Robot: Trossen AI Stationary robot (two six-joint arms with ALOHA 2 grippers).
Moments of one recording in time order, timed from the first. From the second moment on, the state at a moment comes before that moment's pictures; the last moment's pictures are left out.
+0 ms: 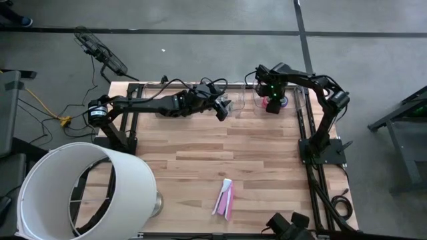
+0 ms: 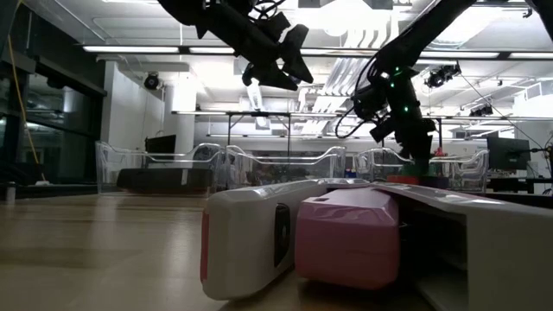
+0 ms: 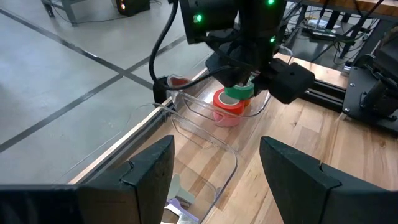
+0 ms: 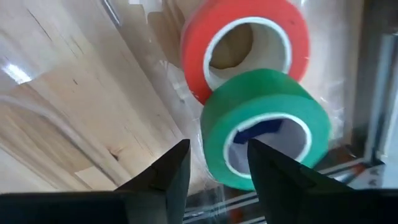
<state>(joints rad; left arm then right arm) 0.25 1.66 1.27 0.05 -0.30 -0.15 -0.86 1.80 1.28 -1.21 0.20 -0.47</state>
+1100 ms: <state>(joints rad) 0.25 1.66 1.27 0.03 -0.22 -0.22 -0.86 1.41 1.28 -1.09 0.24 -0.27</state>
